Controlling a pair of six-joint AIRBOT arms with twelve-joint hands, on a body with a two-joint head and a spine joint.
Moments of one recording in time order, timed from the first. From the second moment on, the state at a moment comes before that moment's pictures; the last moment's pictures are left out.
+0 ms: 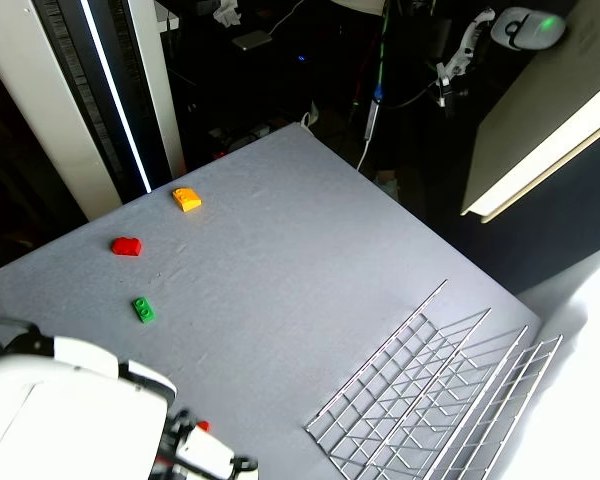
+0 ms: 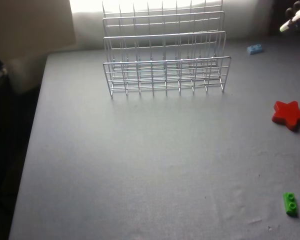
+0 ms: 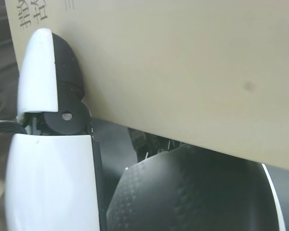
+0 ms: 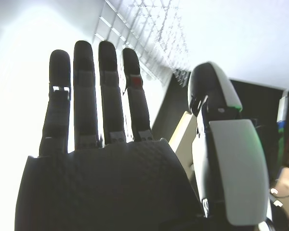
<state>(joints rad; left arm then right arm) 0.74 -0.94 1.16 -0.74 -1.46 -0.60 -0.03 -0.88 1.33 -2.23 0.30 0.94</state>
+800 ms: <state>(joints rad) 0.65 -1.19 1.49 -0.21 -1.52 -0.68 -0.03 -0.90 1.35 -2.23 0.32 0.99</state>
